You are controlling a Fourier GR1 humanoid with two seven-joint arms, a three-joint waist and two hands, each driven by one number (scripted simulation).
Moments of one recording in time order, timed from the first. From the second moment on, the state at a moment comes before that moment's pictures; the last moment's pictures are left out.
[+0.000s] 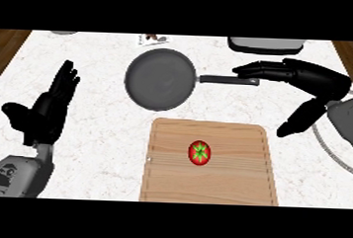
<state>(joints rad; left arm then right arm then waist) -0.22 0.36 -0.12 -1.47 0.21 0.24 0.03 -0.74 -0.67 0.44 -1.16 0.12 0.48 -0.68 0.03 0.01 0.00</state>
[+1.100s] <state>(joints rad) -0.23 0.34 -0.05 -1.46 0.17 0.19 0.07 -0.80 -0.49 0.48 -1.40 0.22 0.66 -0.41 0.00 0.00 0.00</state>
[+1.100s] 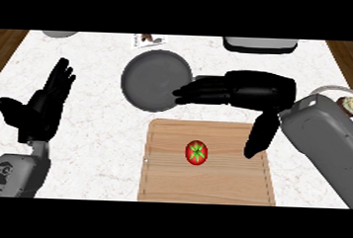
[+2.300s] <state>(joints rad) -0.24 0.28 0.01 -1.44 0.11 0.13 0.05 -0.69 -0.32 0.53 -1.31 0.61 0.67 -0.41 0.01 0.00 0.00</state>
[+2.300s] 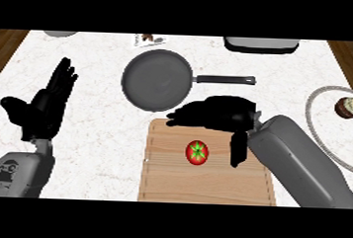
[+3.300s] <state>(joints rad) -0.22 0.23 0.04 -1.46 0.06 0.11 0.07 -0.65 -0.22 0.61 -1.25 0.96 0.62 -0.41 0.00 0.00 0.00</state>
